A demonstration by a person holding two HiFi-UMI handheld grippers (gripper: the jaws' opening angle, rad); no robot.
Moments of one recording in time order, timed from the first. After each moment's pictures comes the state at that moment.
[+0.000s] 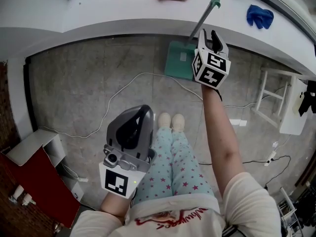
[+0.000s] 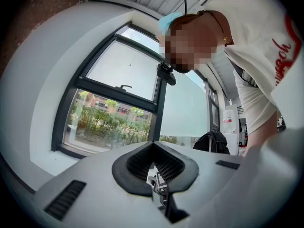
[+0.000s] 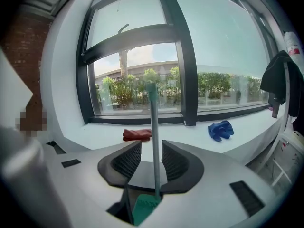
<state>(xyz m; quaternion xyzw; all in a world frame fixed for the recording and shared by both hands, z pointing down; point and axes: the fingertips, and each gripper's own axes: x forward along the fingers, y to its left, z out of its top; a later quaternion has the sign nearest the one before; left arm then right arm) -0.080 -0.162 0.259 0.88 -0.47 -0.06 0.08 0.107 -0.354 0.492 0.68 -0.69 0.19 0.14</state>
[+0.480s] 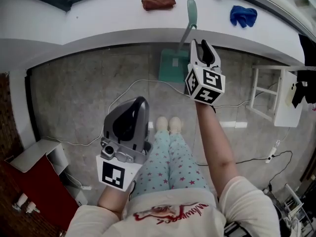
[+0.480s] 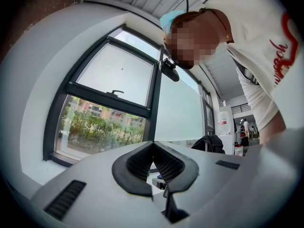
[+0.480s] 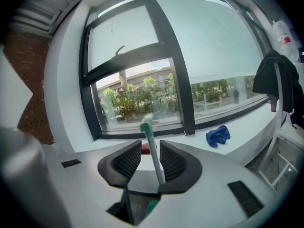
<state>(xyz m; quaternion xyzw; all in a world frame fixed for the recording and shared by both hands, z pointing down) -0.057 -0.166 0.213 0.89 -0.44 -0.07 0.05 0.115 -0.309 0.410 0.68 -0.70 0.19 0.07</state>
